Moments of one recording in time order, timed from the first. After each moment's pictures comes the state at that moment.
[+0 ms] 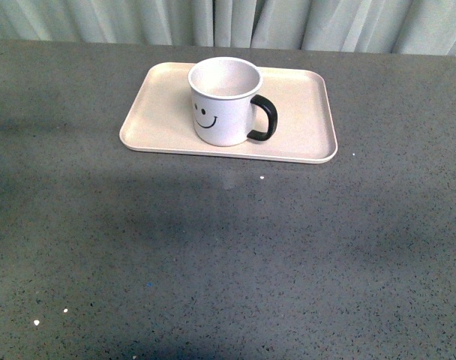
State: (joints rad) left arm -0.14 1.48 0.41 1.06 -0.13 -0.01; right arm 0.00 0.00 0.02 0.00 0.00 -0.01
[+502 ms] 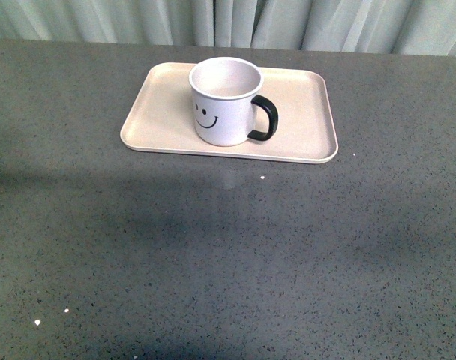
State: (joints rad) left arm -0.01 1.14 0.11 1.02 -0.01 -0.01; right arm 0.00 0.00 0.02 0.00 0.00 -0.01
